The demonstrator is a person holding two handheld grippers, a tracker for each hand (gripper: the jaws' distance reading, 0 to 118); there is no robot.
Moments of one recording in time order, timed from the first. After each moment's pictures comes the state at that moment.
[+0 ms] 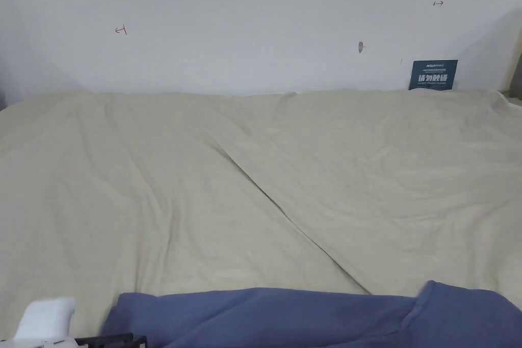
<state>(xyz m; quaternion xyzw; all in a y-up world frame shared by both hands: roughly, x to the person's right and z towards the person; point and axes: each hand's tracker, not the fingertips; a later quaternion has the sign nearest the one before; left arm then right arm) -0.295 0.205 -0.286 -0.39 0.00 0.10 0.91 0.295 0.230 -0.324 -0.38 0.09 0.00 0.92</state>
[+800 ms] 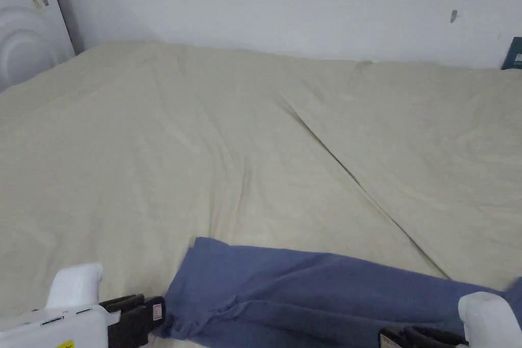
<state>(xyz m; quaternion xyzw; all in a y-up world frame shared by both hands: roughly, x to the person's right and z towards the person) -0.333 0.196 -0.223 -0.35 -0.01 0.22 0.91 0.087 0.209 -0.319 -0.38 0.37 -0.04 0.84</state>
